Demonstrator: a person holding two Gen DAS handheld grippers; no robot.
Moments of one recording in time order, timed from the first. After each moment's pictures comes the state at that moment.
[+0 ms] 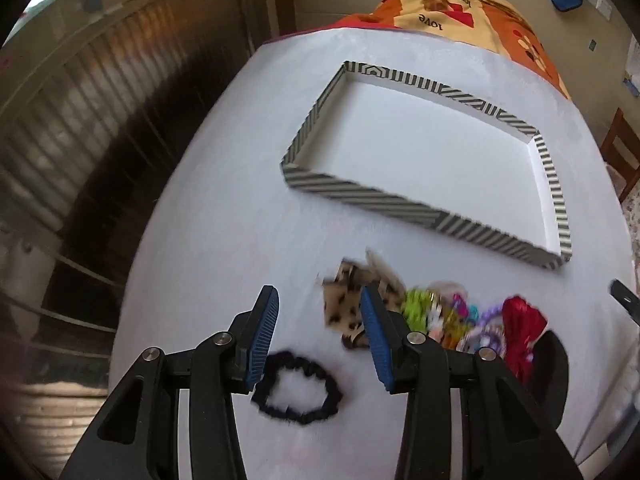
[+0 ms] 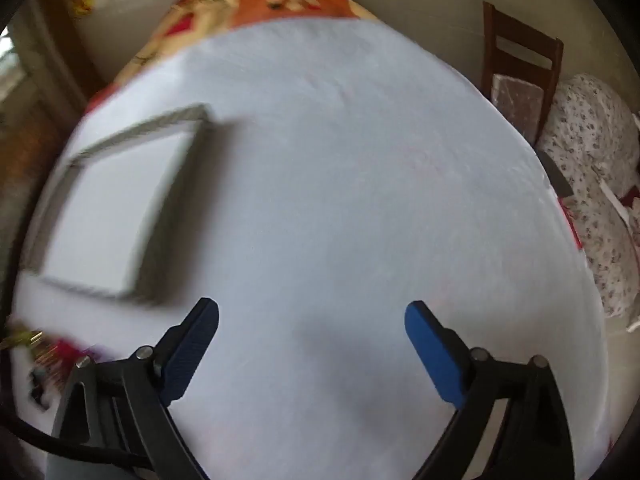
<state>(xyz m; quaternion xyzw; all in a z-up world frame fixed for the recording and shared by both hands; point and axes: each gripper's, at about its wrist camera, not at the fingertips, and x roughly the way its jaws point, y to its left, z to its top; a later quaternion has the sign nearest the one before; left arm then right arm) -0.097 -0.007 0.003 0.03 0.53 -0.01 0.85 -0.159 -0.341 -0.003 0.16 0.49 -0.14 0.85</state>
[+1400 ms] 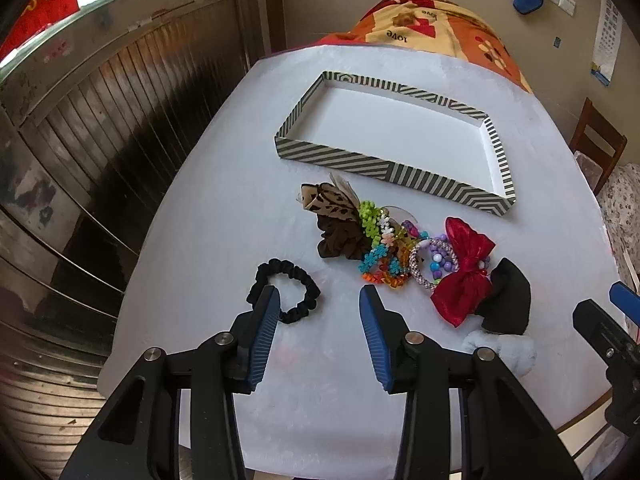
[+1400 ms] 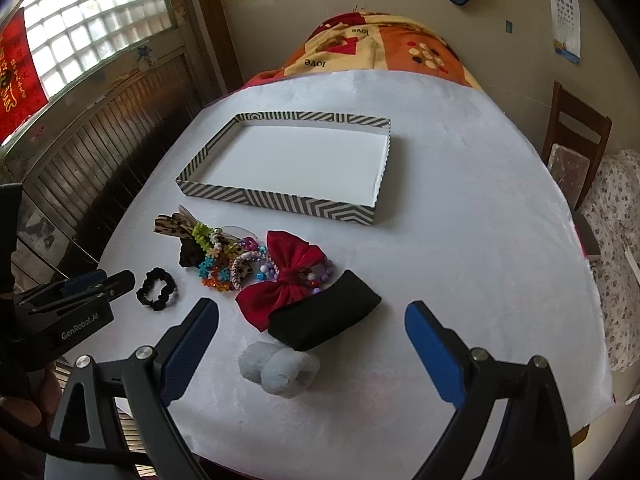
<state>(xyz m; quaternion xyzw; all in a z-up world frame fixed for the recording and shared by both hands) -0.192 -0.004 0.038 0.02 0.50 -0.04 0.87 -0.237 -0.169 0.074 0.07 0.46 -0.04 0.88</state>
